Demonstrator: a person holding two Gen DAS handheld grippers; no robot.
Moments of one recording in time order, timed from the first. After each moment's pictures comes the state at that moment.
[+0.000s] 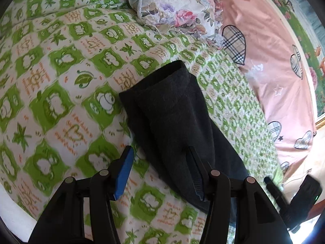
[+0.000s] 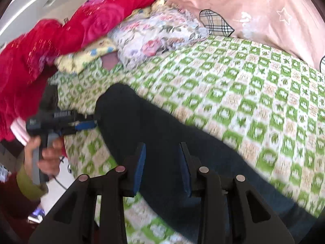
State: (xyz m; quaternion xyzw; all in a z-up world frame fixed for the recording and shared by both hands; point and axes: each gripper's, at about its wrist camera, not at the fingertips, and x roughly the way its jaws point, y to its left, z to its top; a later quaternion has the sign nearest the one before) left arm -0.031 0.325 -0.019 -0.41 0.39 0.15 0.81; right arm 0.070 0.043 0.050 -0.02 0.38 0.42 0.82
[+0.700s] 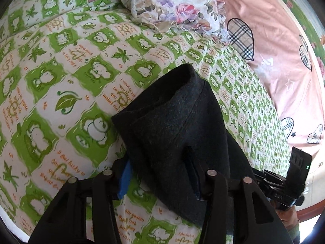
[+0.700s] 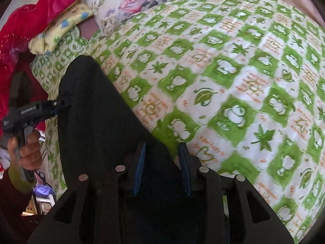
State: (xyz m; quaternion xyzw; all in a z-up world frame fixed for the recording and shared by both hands) left arm 0.008 0.336 -0.038 -0.37 0.40 0.17 0.82; right arm 0.160 0.099 -0.028 -0.09 0.51 0.45 0.73
